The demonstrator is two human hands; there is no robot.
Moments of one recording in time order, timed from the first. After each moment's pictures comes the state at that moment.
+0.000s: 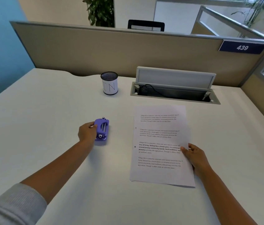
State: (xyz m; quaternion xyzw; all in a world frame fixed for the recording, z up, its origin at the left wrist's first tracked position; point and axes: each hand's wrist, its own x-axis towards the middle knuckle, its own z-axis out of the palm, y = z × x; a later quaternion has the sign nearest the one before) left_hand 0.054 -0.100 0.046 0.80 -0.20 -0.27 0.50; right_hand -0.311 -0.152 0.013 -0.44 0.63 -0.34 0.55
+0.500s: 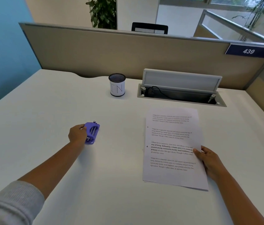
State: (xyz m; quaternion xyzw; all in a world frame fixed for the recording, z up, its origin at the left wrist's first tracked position) left_hand 0.122 -0.078 0.042 0.84 -0.18 -0.24 0.46; right_hand -0.316 -0.148 0.018 -0.41 0.61 -0.35 0.58
